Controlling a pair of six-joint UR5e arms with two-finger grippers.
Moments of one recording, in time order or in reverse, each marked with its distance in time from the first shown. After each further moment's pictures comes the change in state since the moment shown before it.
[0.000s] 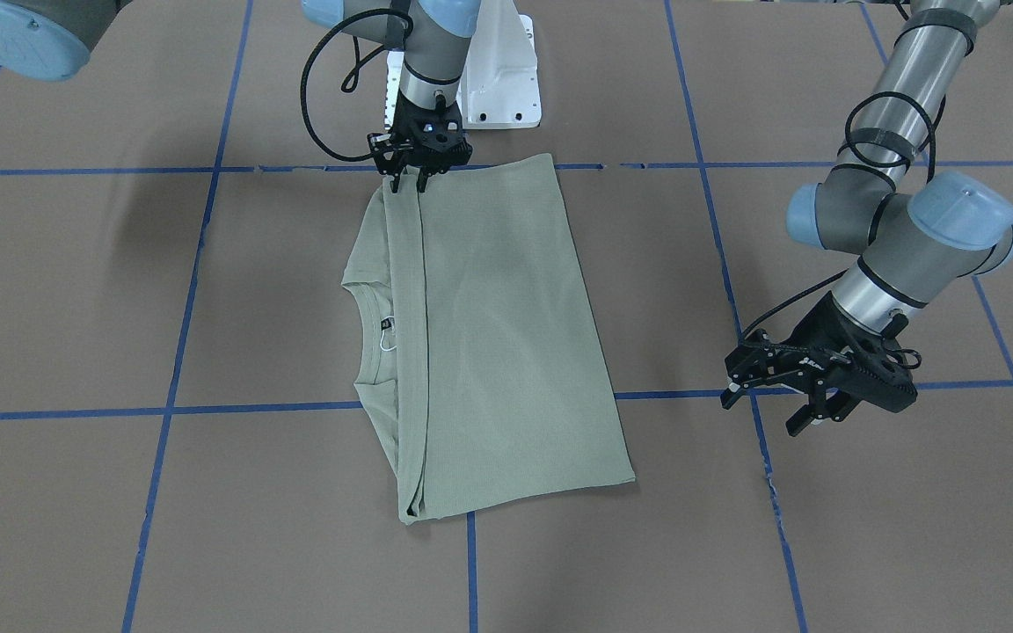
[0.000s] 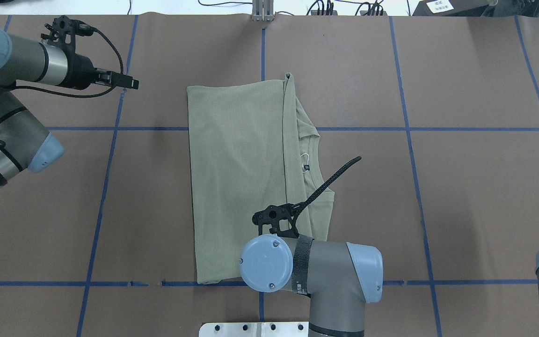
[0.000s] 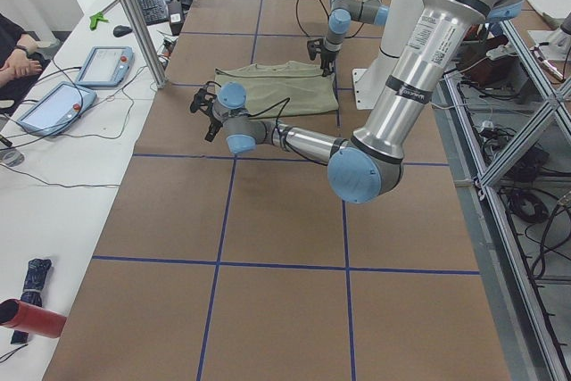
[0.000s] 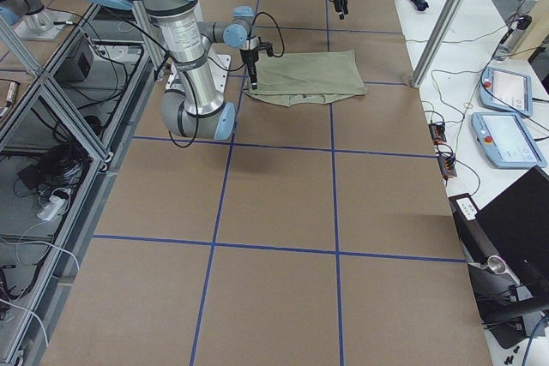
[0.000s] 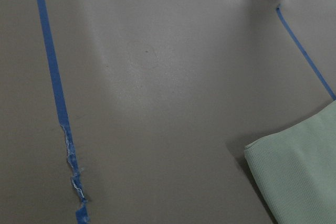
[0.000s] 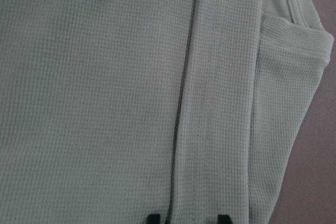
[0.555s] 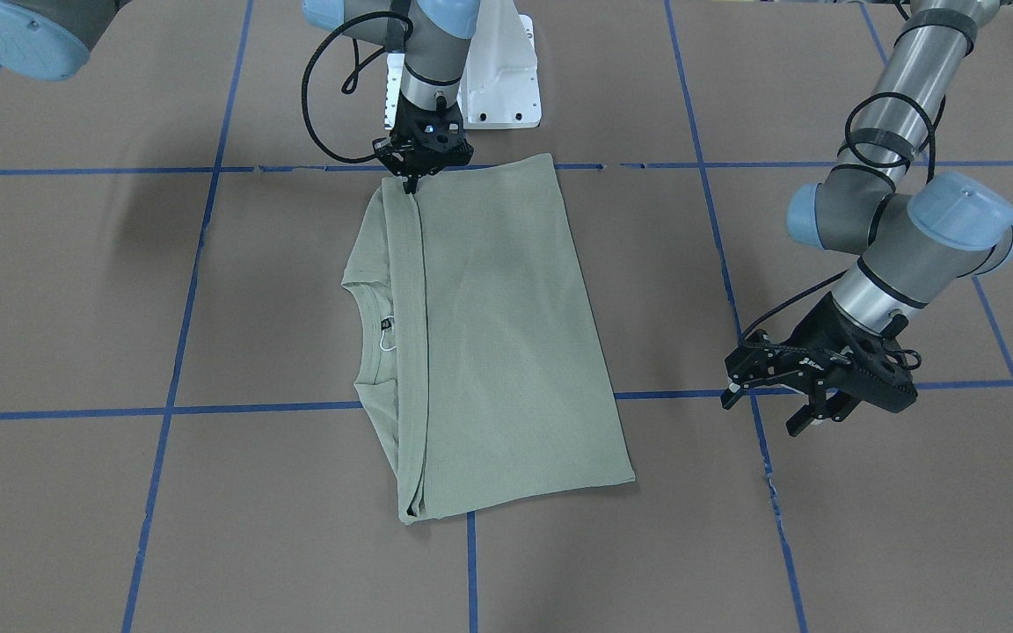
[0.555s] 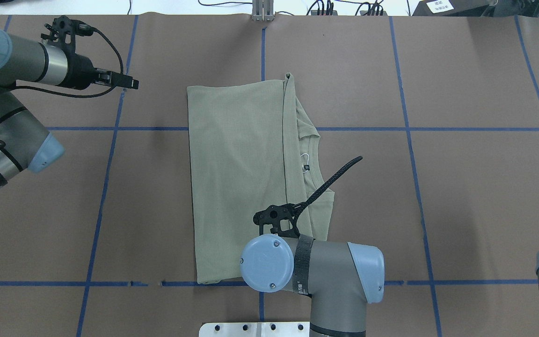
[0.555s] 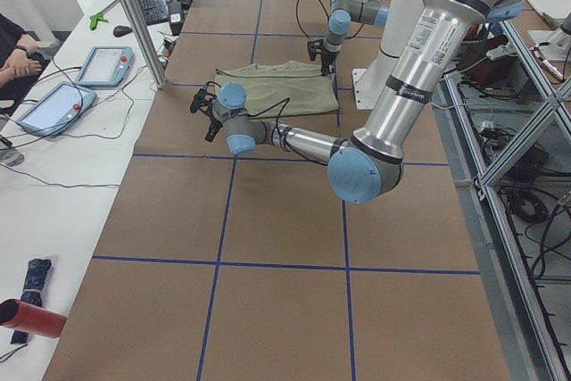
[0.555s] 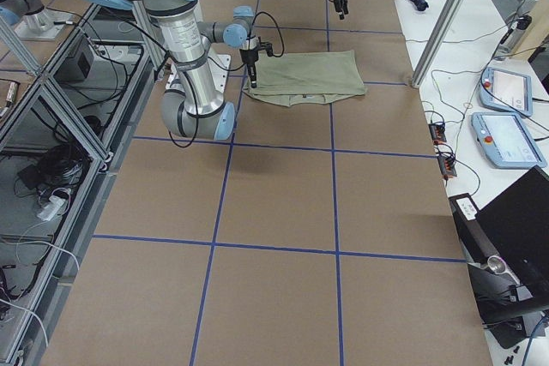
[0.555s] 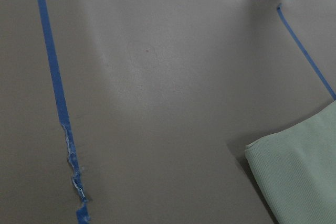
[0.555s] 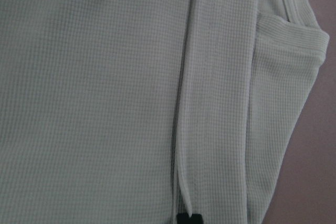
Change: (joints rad) left arm 0.000 0.000 0.000 0.000 0.001 0.000; right arm 0.001 -0.004 0.017 -0.020 0.001 0.003
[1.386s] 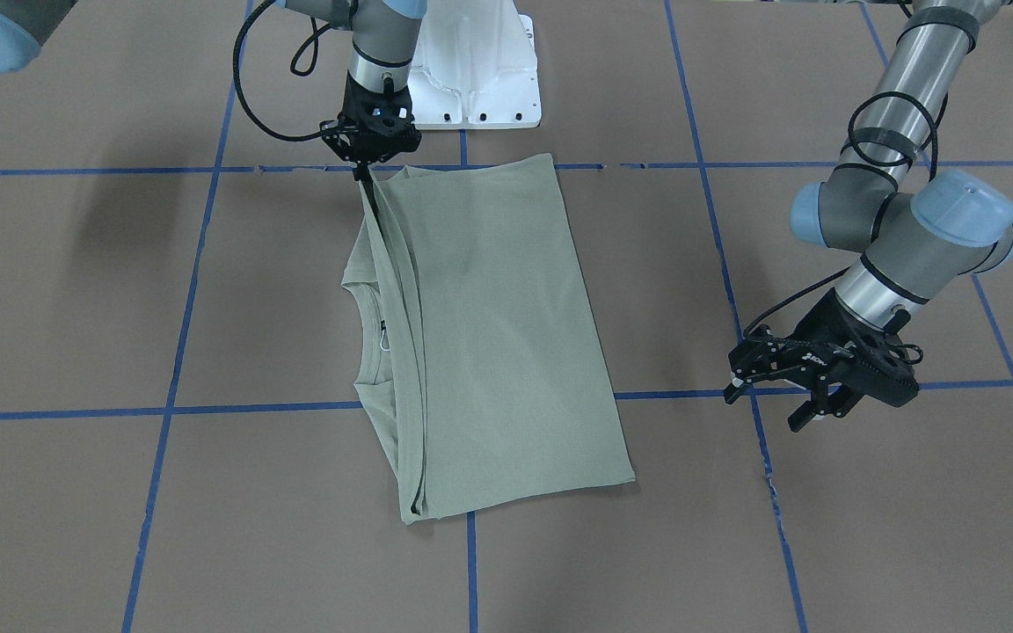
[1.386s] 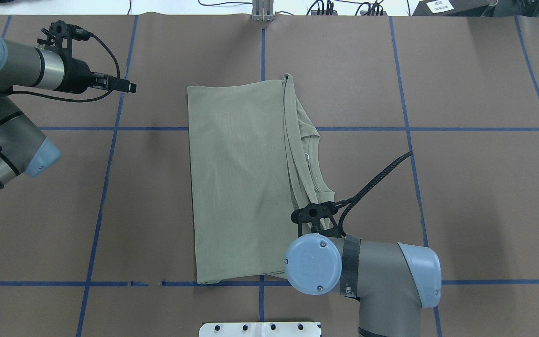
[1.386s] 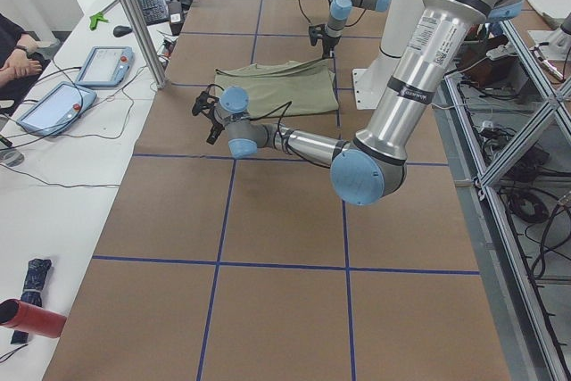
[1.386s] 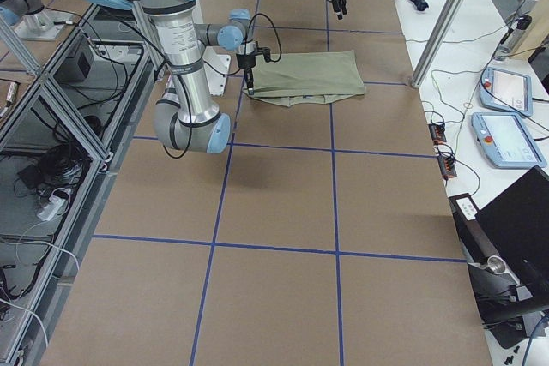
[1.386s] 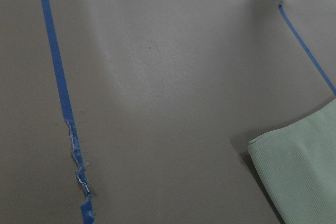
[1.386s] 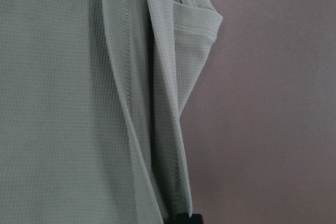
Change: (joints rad) left arm 0.004 0.019 0.000 -0.035 0.000 0.000; right arm 0.012 -0.144 0.178 -0.098 -0.007 0.015
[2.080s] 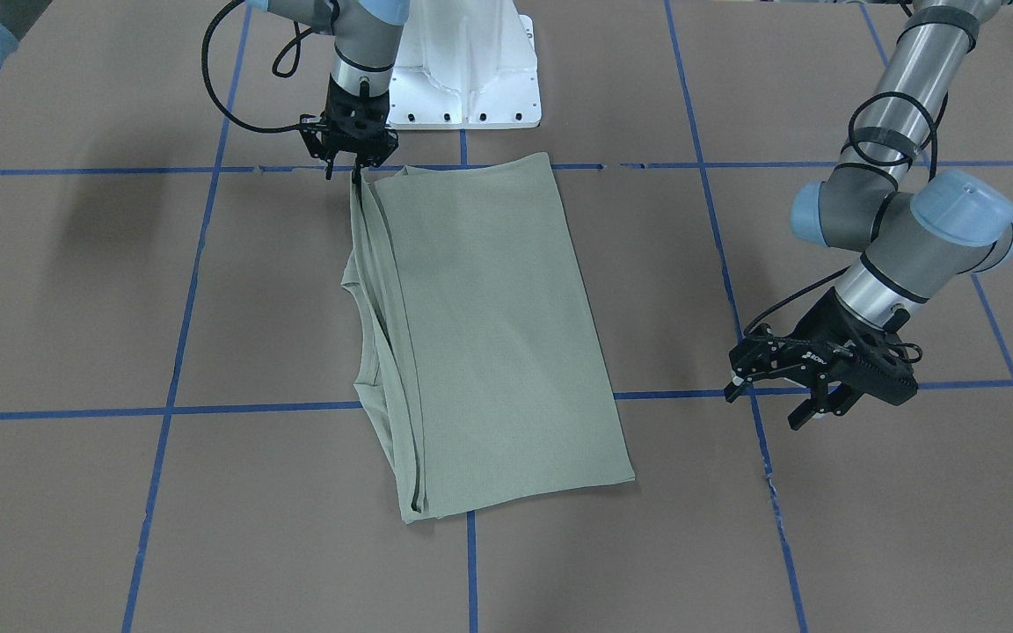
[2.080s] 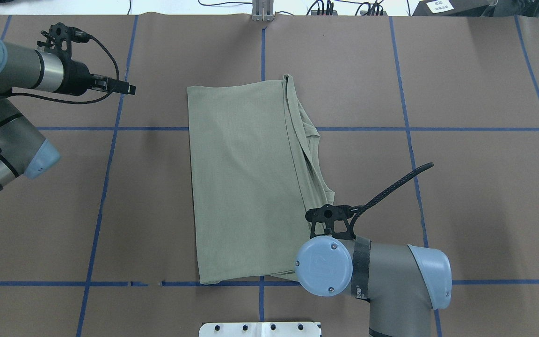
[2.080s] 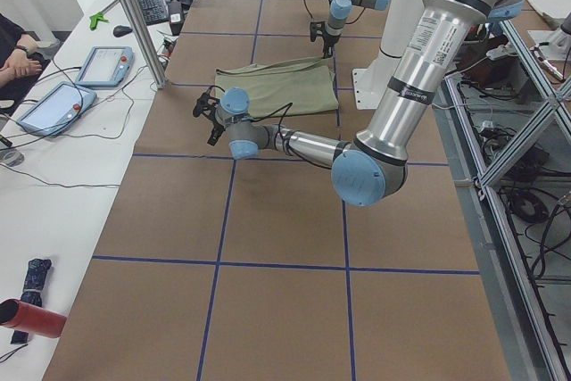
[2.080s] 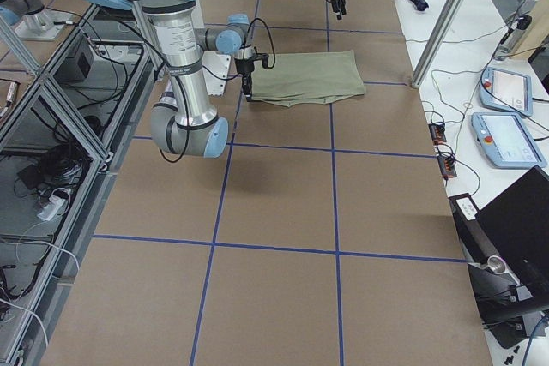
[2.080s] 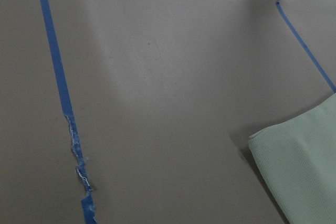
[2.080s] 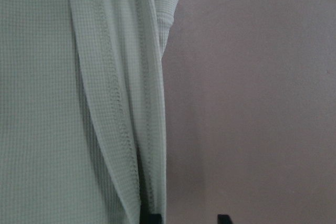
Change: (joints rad) left arm 0.003 0.006 0.000 -0.002 0.000 -0.001; right arm 0.002 -0.029 0.016 0.018 0.003 0.133
